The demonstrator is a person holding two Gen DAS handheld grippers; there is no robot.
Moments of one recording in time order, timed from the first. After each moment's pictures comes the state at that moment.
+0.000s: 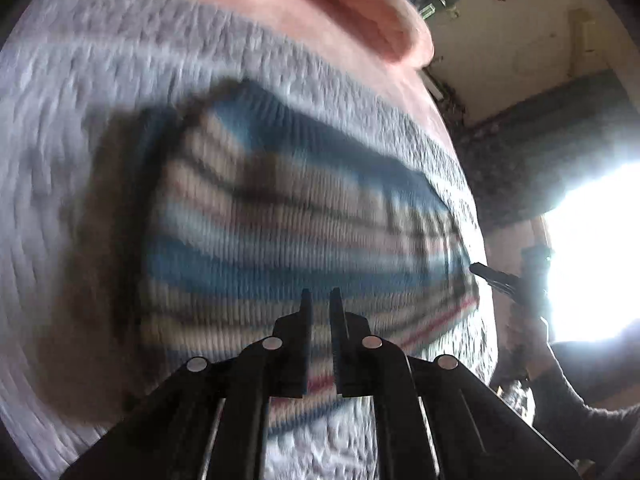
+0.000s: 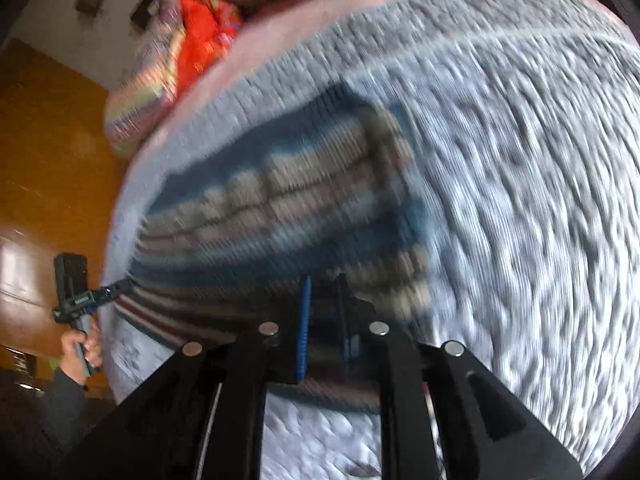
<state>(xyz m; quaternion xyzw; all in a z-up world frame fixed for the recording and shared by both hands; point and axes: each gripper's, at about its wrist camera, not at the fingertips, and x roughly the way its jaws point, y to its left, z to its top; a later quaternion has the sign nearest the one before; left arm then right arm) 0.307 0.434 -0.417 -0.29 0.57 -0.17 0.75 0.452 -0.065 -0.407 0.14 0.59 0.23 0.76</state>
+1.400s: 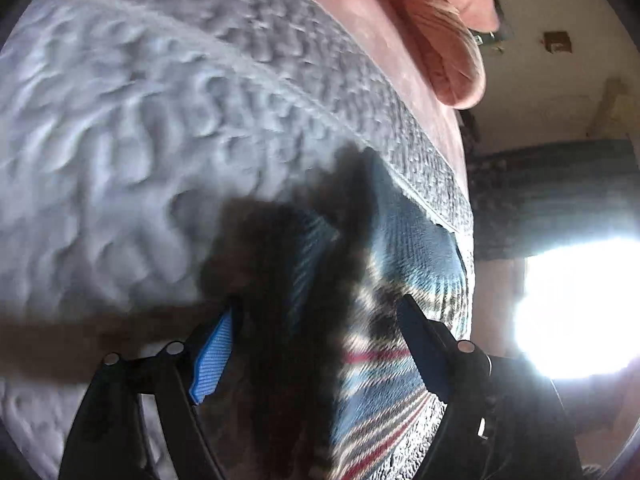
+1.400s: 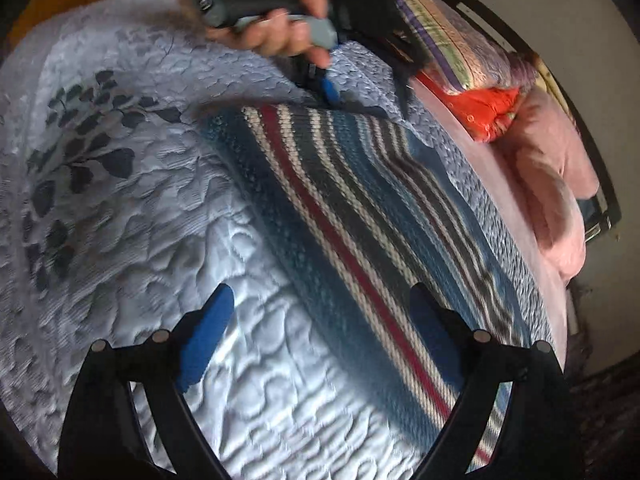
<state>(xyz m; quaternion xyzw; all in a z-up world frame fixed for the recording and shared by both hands) 0.395 0.554 -0.458 -0.40 0.56 -0.18 0.70 0.246 0.323 -0.420 -0.43 0.32 0.33 0.78</state>
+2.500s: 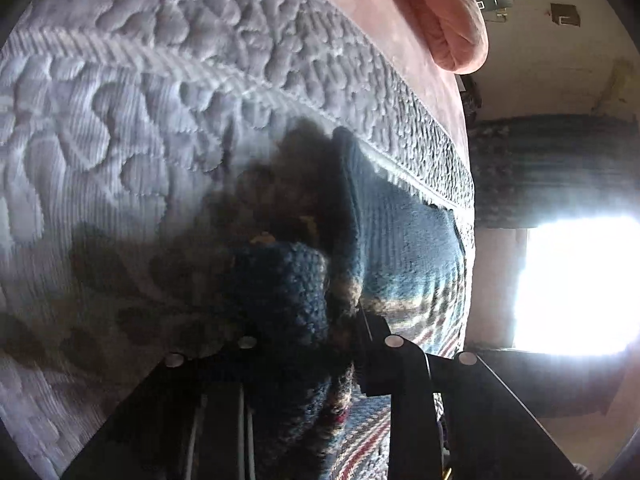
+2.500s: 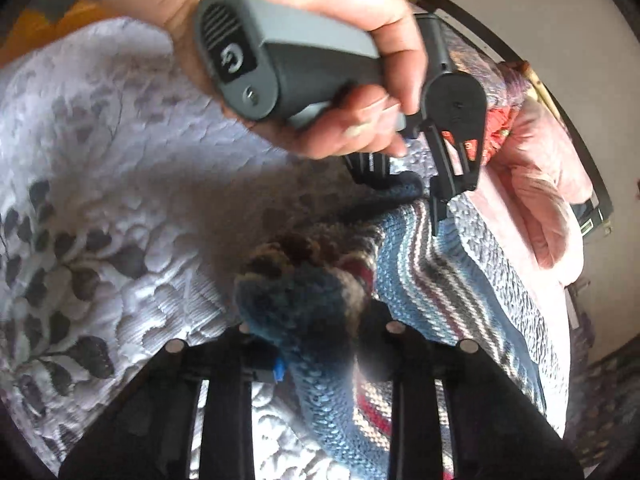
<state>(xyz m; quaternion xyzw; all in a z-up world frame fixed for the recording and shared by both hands) 0.465 0.498 -0.447 -0.38 0.61 -0.20 0.67 0.280 0.416 -0.405 -0.38 0.30 0.30 0.82</state>
